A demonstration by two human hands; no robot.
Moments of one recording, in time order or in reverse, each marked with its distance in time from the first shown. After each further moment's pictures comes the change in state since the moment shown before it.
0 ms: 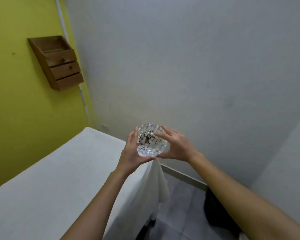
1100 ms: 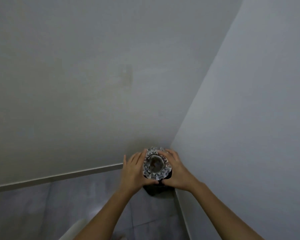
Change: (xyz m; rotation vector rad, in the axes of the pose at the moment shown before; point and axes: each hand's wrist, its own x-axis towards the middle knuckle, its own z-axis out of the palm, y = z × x) left_hand 0.152 0.015 0.440 0.095 -0.778 0.474; right_hand -0.212 0.281 0.031 0.421 0.043 1.080
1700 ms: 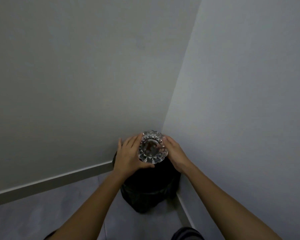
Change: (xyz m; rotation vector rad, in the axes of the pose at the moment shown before) left_hand 0.132 -0.120 0.349 0.013 0.111 0.219; right_hand 0.116 0.358 0.145 0.635 0.467 0.319
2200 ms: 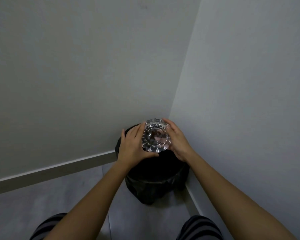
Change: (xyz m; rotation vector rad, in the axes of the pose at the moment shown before) left_hand -0.007 -0.023 0.059 -0.028 0.079 -0.029; right_hand 0.025 0.050 0.012 0.197 -0.043 -0.003
